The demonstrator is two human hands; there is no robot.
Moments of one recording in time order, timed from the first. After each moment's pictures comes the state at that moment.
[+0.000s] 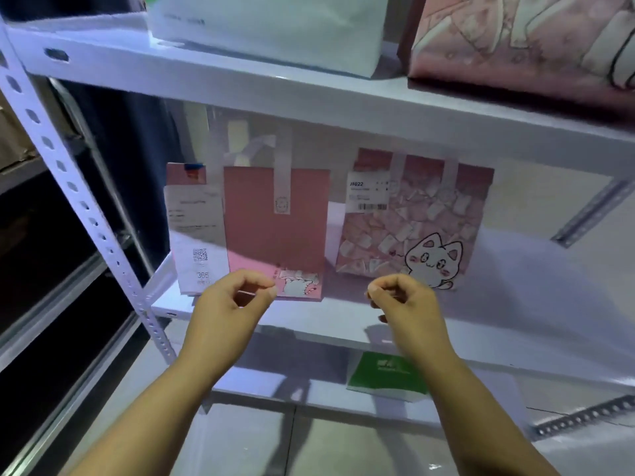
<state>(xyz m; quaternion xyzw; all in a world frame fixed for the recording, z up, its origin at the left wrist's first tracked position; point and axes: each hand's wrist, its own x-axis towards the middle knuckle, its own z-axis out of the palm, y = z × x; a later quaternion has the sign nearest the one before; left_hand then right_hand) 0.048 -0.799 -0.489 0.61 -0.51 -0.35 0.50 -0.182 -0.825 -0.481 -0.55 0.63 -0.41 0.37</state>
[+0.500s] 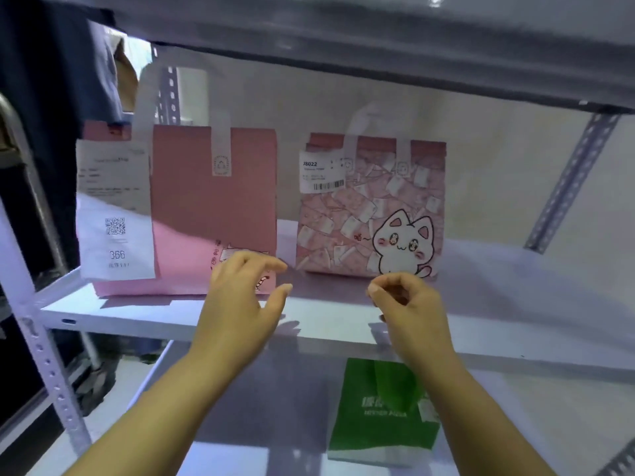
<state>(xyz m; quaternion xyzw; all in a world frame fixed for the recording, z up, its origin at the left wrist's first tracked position) -0.038 -0.842 -0.594 0.53 -0.69 -0.02 0.50 -0.248 -0.840 -0.593 -0.58 0.55 -0.55 0.24</state>
